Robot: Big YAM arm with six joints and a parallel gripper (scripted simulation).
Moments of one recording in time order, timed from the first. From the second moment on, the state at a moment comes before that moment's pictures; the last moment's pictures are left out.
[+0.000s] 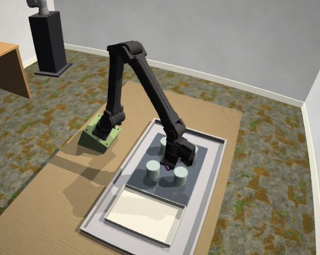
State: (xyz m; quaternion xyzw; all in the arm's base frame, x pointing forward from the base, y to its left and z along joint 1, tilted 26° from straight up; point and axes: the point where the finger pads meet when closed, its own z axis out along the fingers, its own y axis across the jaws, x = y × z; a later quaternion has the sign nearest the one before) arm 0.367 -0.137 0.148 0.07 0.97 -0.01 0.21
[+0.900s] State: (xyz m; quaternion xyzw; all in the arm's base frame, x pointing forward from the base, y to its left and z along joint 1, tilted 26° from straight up) arm 0.367 -0.136 0.146 0.08 0.98 0.00 0.21
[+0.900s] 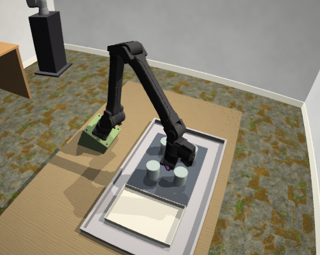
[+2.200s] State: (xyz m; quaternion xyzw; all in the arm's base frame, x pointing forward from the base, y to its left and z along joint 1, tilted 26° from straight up) arm 0.371 -0.137 0.148 0.08 0.98 0.00 0.21
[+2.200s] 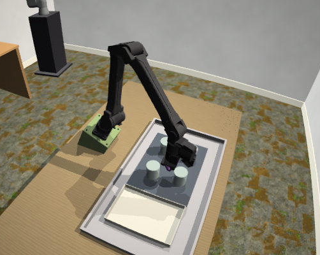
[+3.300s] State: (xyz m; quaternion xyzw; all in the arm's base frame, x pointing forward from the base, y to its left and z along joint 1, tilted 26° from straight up) arm 0.375 -0.138 0.149 0.08 0.97 -0.01 0.21
